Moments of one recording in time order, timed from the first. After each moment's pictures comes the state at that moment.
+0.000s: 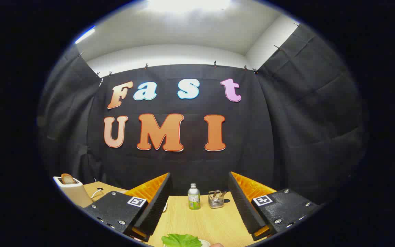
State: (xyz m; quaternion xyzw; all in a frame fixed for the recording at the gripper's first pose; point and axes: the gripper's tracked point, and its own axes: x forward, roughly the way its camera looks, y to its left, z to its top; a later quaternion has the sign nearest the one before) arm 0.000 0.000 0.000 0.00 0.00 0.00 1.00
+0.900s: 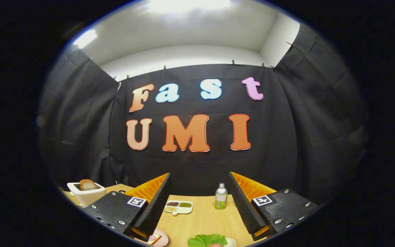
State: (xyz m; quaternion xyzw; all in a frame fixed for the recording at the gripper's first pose) arm -0.007 0.075 -0.012 0.01 0.02 0.09 1.00
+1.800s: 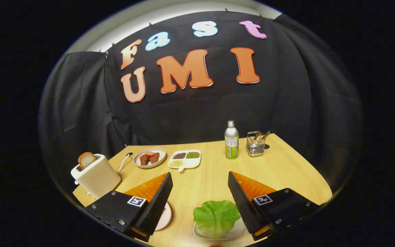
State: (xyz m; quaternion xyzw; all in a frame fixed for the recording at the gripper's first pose) arm -0.005 0.070 -0.165 0.03 0.30 0.12 0.95
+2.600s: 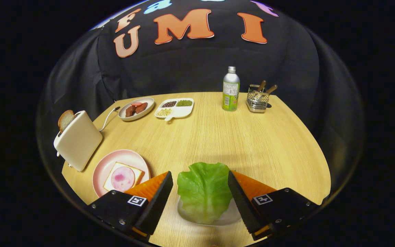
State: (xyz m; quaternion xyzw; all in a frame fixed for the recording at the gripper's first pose) arm -0.052 0.055 -0.275 -0.03 0.48 0.11 0.87
